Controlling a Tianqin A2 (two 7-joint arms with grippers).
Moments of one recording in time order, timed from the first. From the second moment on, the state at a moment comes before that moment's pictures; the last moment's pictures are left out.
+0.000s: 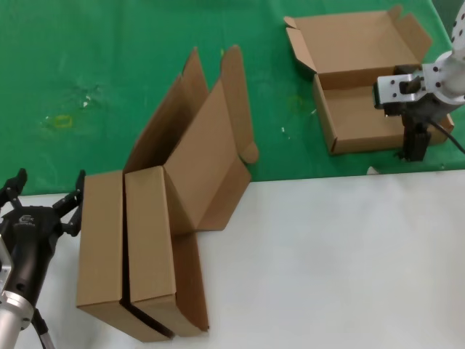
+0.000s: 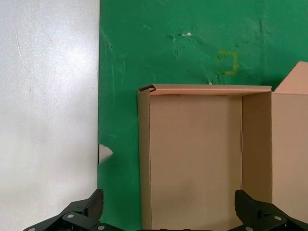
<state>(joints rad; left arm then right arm) 0.00 -0.30 1.60 -1.60 -1.80 0.00 0.00 1.53 0.19 -2.38 0.01 0.98 -0.84 -0.30</state>
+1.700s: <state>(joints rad) 0.00 -0.30 1.60 -1.60 -1.80 0.00 0.00 0.66 0.25 -1.94 0.92 1.45 -0.36 -0.13</state>
